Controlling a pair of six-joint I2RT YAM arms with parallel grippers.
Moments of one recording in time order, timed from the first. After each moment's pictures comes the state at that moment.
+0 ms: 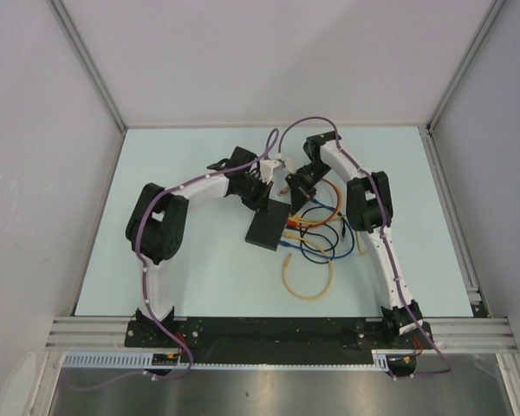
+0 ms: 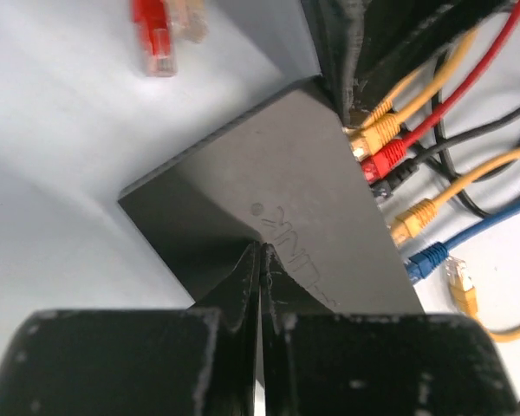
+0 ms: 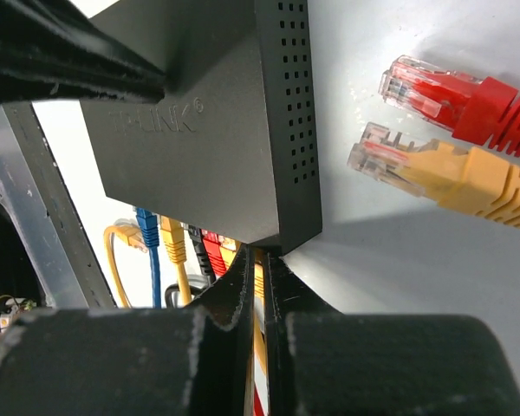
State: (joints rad) left arm -0.49 2.01 1.41 -0.42 0.49 0.14; right arm 0.36 2.64 2.36 -1.43 -0.82 -0.66
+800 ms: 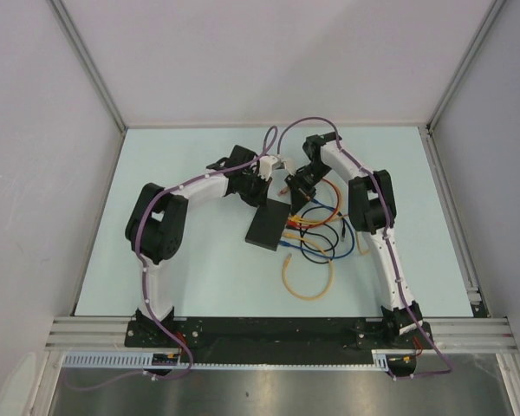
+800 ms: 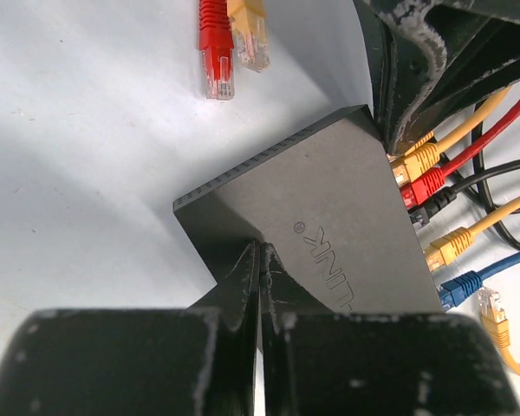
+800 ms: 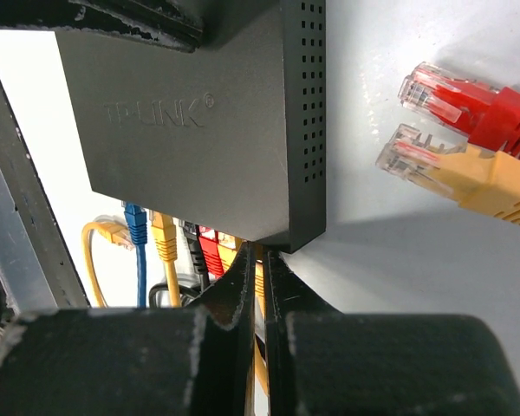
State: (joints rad) left arm -0.48 2.02 1.42 -0.36 0.39 0.11; right arm 0.36 2.57 2.25 -1.35 -0.80 -0.71
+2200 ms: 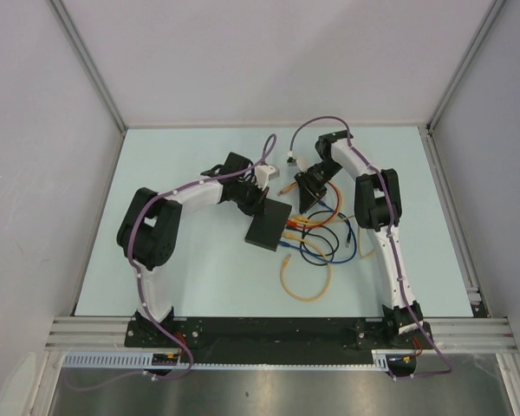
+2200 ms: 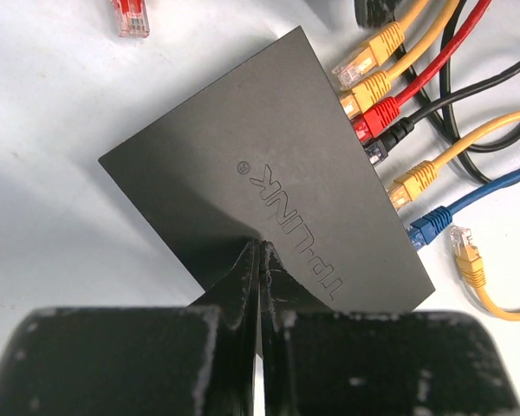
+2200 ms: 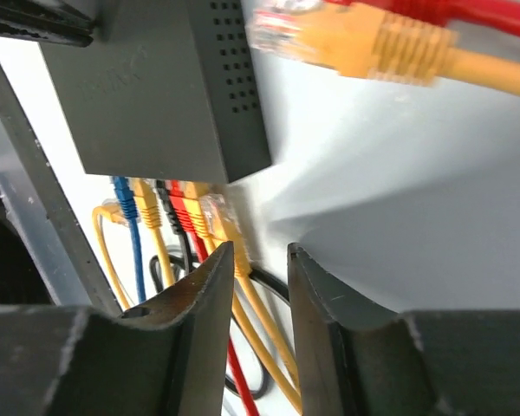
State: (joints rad) left arm -0.48 1.94 1.29 -0.36 0.50 0.19; right arm 0.29 2.59 2.27 -1.40 -0.80 -0.64
